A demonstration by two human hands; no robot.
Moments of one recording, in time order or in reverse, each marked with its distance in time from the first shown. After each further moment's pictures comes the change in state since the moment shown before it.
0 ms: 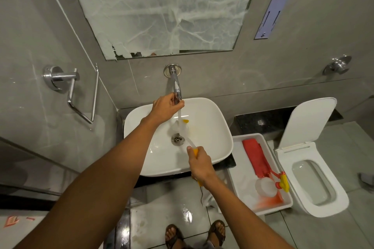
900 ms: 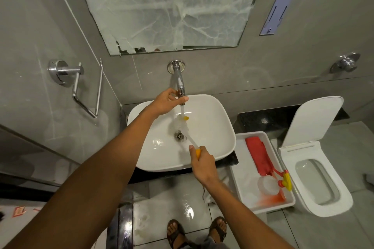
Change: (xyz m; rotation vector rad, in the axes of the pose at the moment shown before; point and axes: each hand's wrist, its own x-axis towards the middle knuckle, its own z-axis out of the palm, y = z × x) left_hand -0.005 0.010 -0.022 -0.192 -0.195 -0.194; right_hand -0.001 0.020 0.005 -0.138 0.081 -0.111
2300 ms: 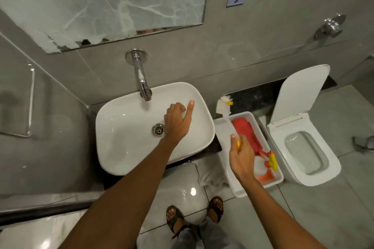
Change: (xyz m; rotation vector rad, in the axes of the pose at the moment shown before) left_hand -0.002 -0.007 0.190 0.186 0.356 0.039; right_hand 0.053 0.132 -0.133 0.058 0.505 -0.047
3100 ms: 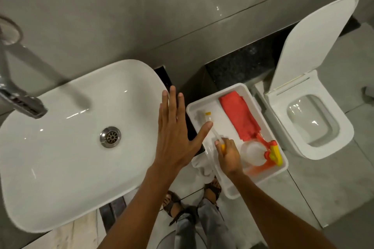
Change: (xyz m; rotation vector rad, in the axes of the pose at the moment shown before) left_hand -0.007 -0.022 0.150 0.373 -0.185 0.393; right_hand 0.088 0.200 0.074 -0.244 -0.329 0.191
